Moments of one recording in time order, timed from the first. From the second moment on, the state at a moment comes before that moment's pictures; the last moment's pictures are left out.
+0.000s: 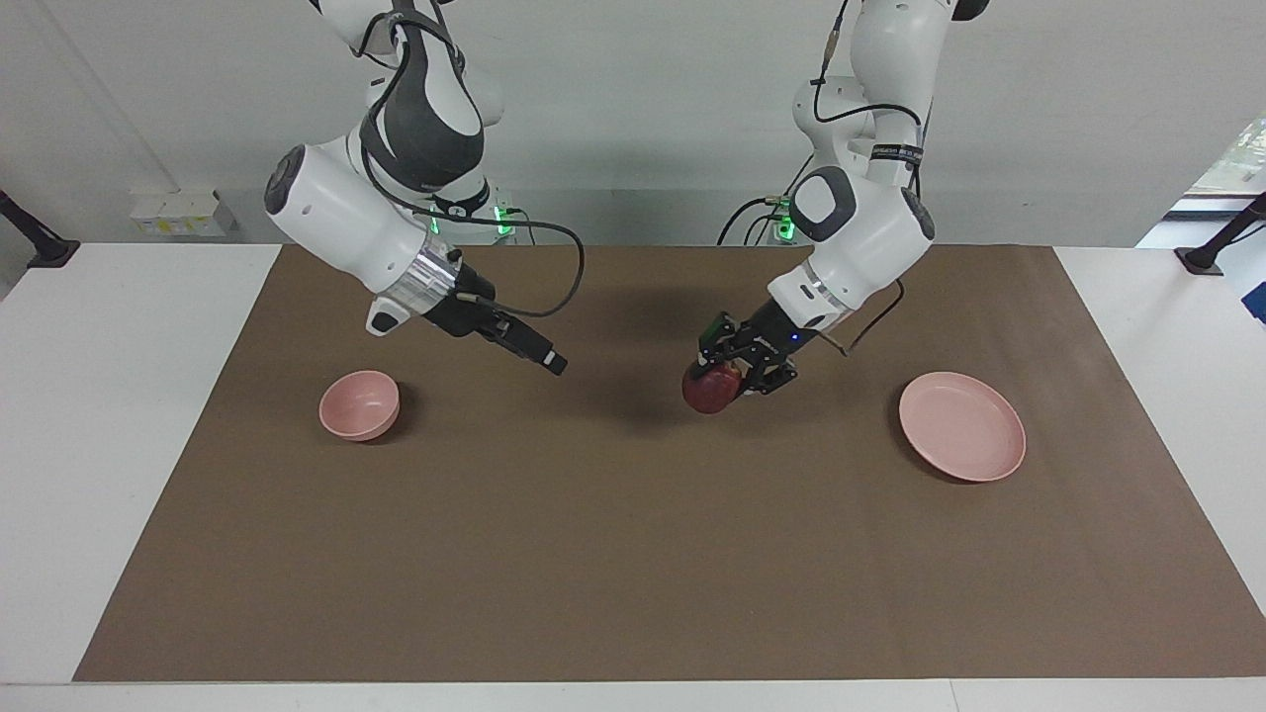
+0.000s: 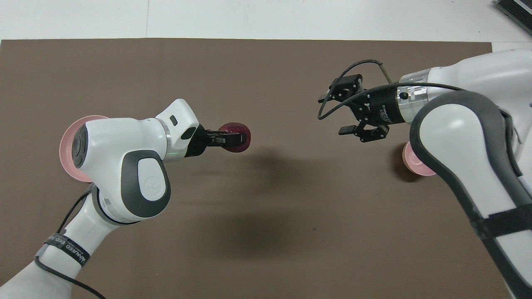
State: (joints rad) left arm -0.15 0.15 -0.35 -2.03 -0.91 2.53 0.36; right arm 0.14 0.20 0.04 -1.72 0.79 2.02 0.70
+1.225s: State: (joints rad) left arm -0.15 0.18 -0.47 -1.89 -1.08 2.71 0.35; right arm 0.14 0.37 0.04 -1.74 1.40 1.97 0.80
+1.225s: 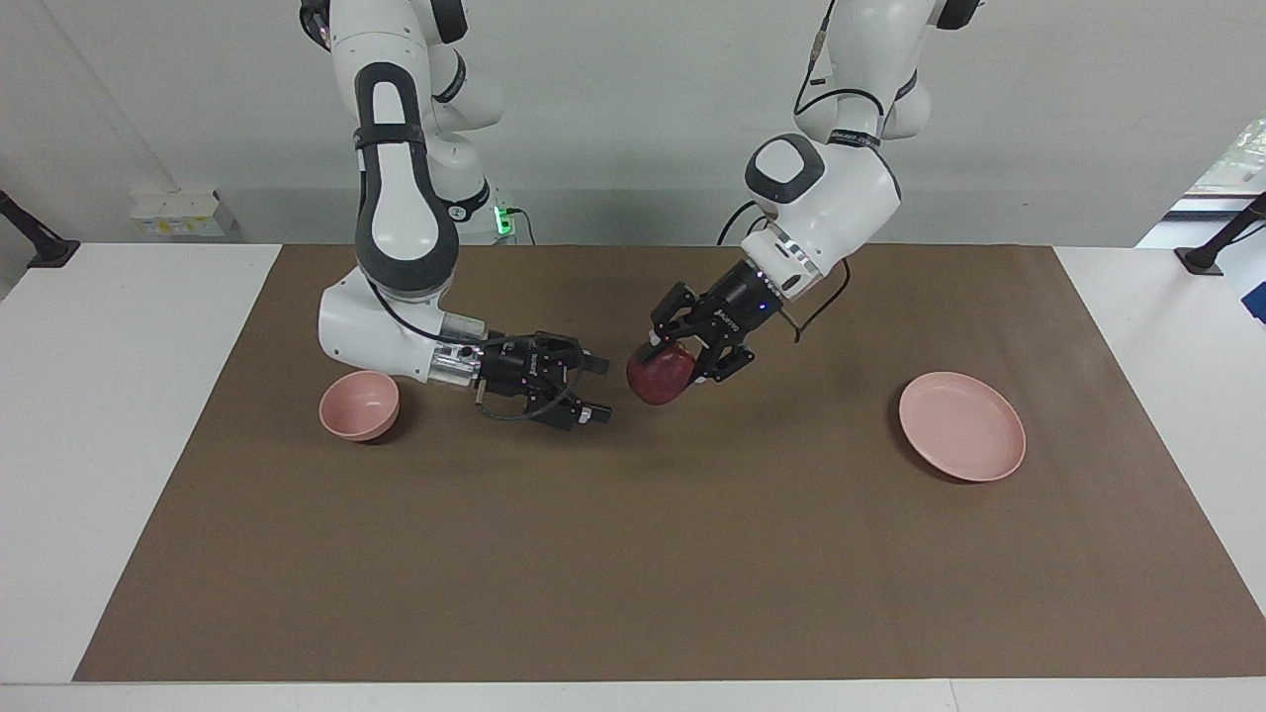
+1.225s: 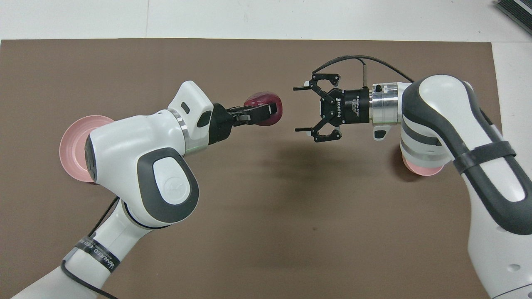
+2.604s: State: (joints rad) left arm -0.16 0.19 -0.47 -1.88 -1.07 2.71 0.35; right arm 0.24 0.35 0.04 -1.74 1.43 2.07 0.77
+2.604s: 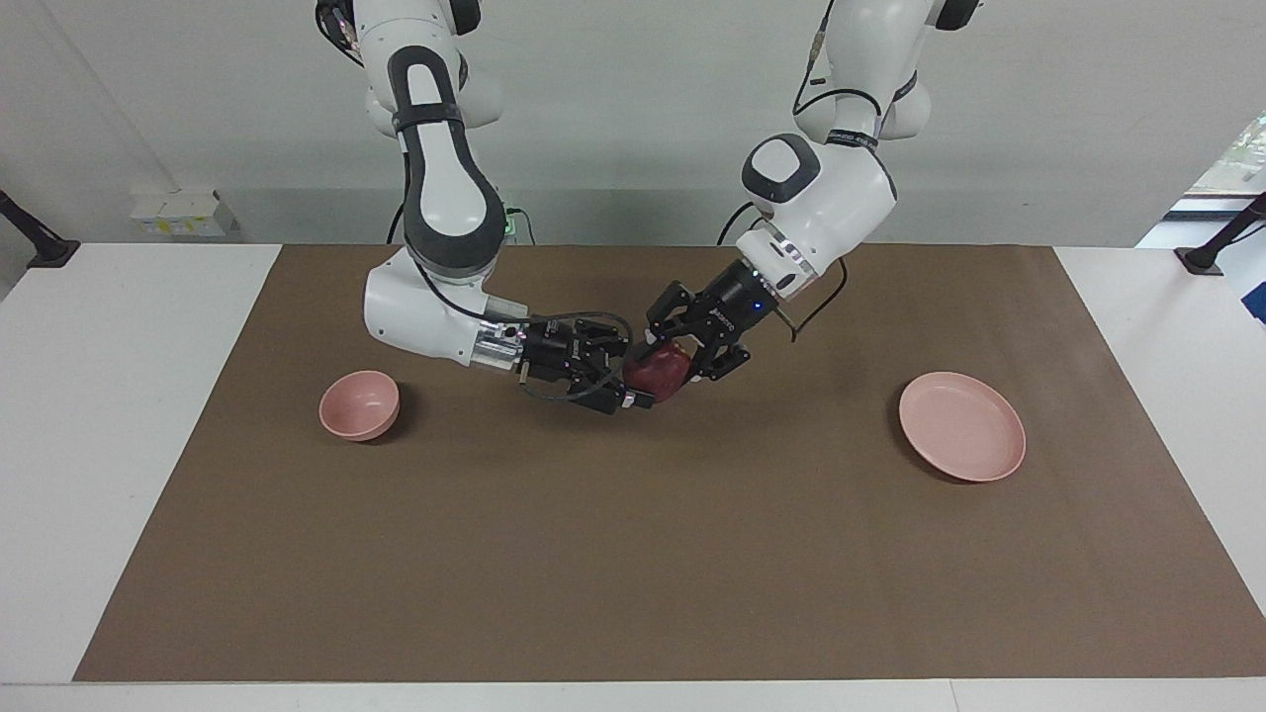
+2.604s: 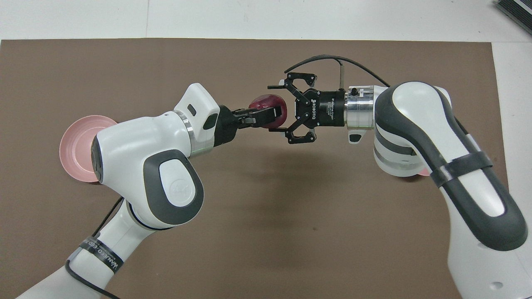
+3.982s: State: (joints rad) left arm -0.13 0.18 -0.46 -1.90 -0.96 2.61 0.33; right arm 0.14 0.36 0.03 -1.75 1.05 2.08 0.59
